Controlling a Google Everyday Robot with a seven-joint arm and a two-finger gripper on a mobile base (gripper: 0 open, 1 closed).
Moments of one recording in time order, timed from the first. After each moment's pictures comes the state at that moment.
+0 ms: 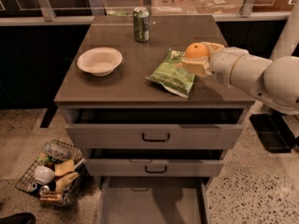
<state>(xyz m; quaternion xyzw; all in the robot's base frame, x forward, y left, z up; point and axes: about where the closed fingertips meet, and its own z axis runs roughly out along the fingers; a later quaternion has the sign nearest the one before) 0.644 -0.148 0.909 -0.33 0.70 0.10 0.63</state>
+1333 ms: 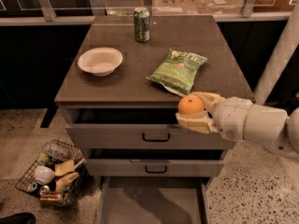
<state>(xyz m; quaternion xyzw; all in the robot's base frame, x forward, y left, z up) 0.507 -0.114 0.844 -0.41 0.69 0.19 0.56</state>
